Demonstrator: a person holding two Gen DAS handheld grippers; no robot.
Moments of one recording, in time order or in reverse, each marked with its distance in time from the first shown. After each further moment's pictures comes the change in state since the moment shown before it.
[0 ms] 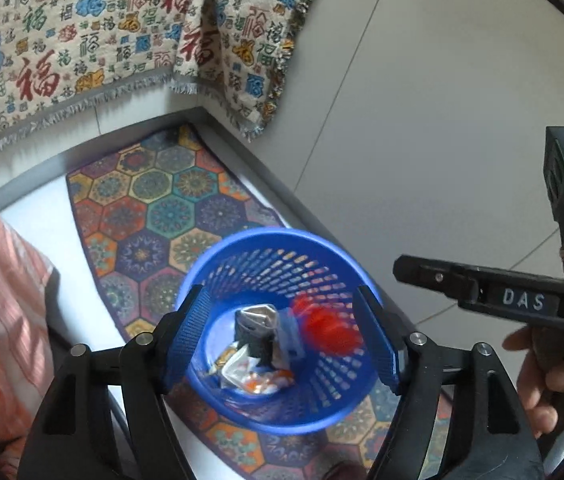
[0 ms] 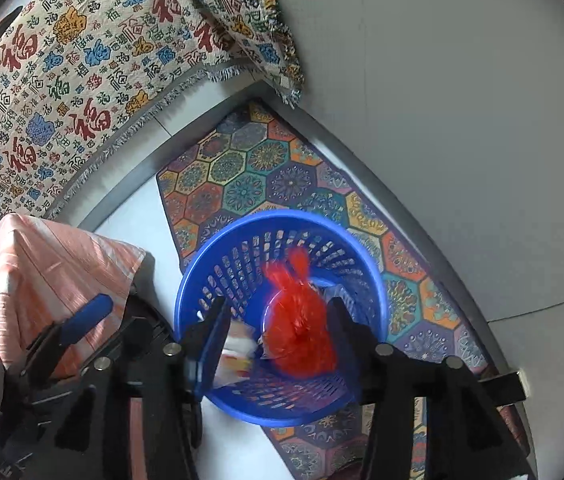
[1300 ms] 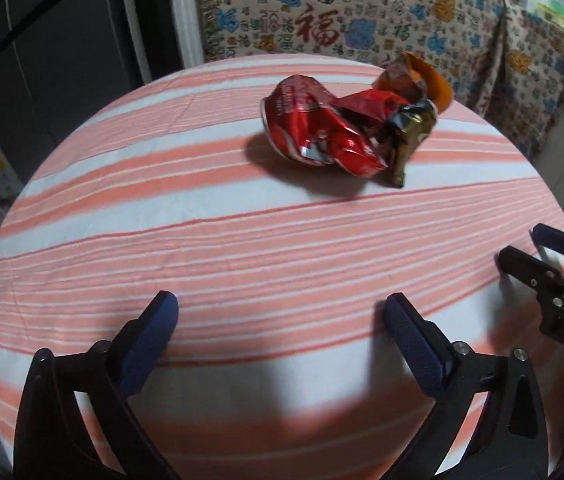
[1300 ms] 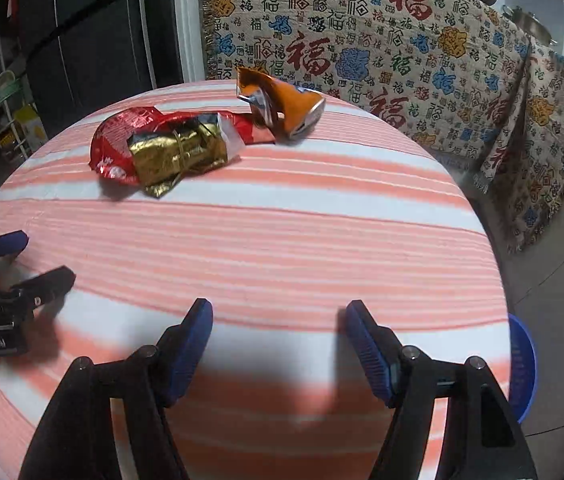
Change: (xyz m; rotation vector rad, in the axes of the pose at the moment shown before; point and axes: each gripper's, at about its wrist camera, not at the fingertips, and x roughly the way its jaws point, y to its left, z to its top) left arm -0.332 0.341 -0.187 -0.352 -0.070 0.596; right arm -0.052 0.431 -0.209 -0.738 -0.151 0.110
